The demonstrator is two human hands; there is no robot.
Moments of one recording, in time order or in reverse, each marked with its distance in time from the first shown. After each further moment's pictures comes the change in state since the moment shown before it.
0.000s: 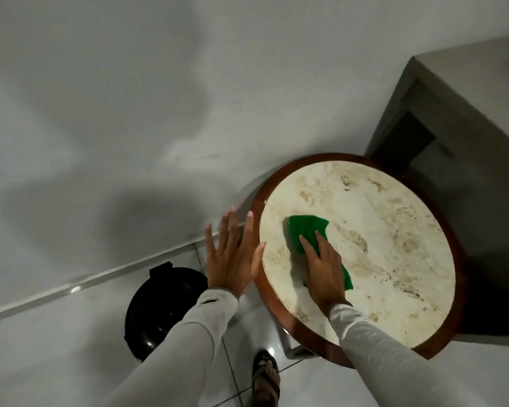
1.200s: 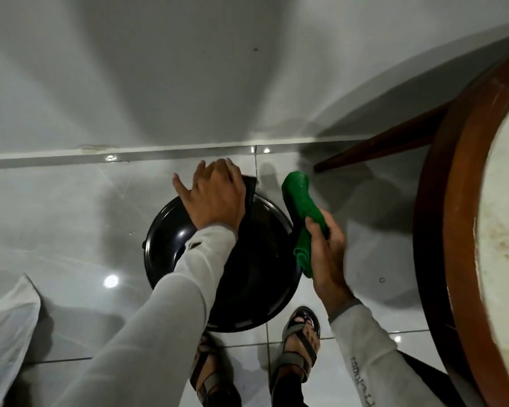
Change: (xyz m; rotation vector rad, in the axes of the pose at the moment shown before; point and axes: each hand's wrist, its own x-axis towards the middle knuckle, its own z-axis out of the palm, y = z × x) left_hand -0.034 -0.189 0.239 -0.312 -0.081 -0.861; right_hand 0.028 -0.135 0.298 1.131 -0.166 0.383
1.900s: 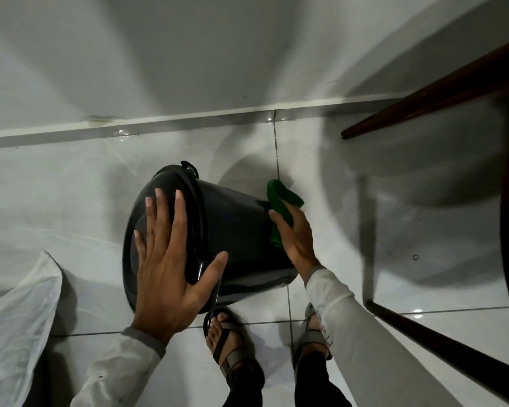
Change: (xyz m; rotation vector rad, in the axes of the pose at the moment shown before) left_hand -0.096 -0.146 -0.056 -0.174 -0.288 0.227; right_hand -0.002 0.092 0.074 -0.365 -0.319 0.221
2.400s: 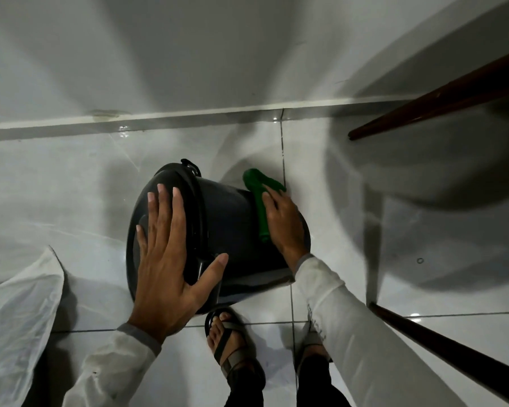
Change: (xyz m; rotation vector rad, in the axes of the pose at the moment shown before) left_hand 0.001 -0.014 -0.007 -0.022 -0.008 0.038; right_hand 0.001 -0.038 0.028 -0.165 0.008 -0.176
